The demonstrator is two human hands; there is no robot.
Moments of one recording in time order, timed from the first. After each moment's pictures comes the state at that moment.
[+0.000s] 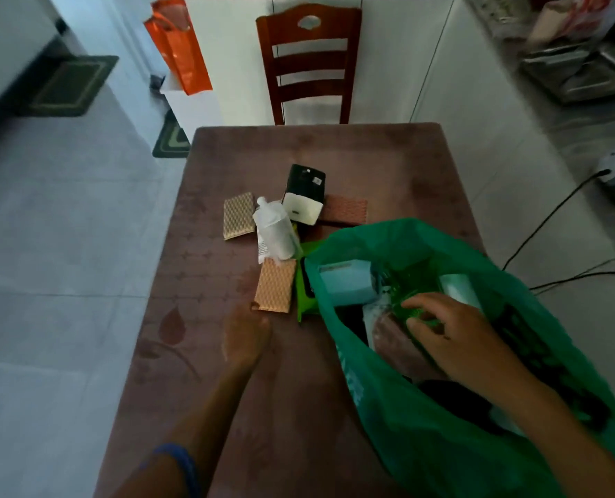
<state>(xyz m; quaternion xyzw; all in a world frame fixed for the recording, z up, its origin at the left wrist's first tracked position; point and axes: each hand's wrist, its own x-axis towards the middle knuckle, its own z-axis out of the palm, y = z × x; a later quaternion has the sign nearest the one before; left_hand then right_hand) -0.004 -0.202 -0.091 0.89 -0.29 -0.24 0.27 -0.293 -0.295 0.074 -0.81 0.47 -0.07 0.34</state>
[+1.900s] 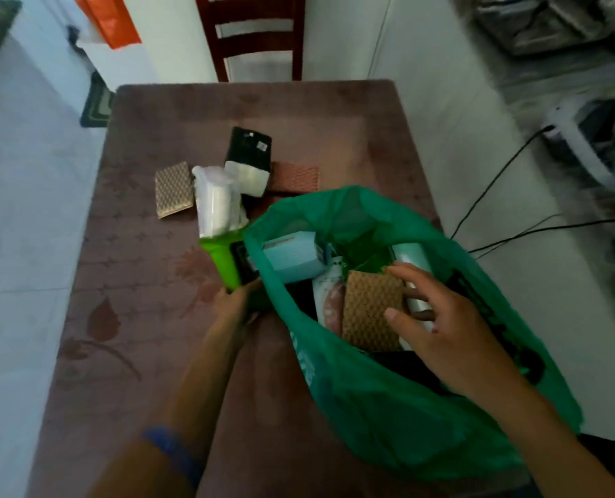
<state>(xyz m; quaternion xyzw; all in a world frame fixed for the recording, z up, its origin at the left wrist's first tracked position) -0.060 -0.245 -0.091 0.70 0.04 -0.49 0.51 -0.327 -0.286 0.065 -0.73 0.53 -0.12 0.41</state>
